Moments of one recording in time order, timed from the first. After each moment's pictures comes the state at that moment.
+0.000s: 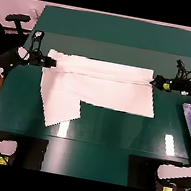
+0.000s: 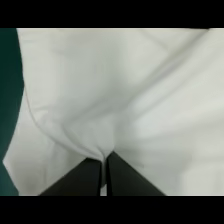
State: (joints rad) left arm 0.03 -1.43 1.04 1.16 -0.50 -1.22; right arm -0.24 -1.60 1.16 -0.76 0.90 1.08
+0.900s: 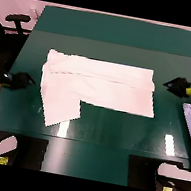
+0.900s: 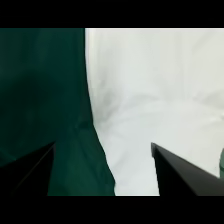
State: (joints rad) left arm 0.50 -1.09 0.76 0.93 -1.20 -1.11; right arm -0.47 -1.44 1.16 -0.75 1.33 1.08
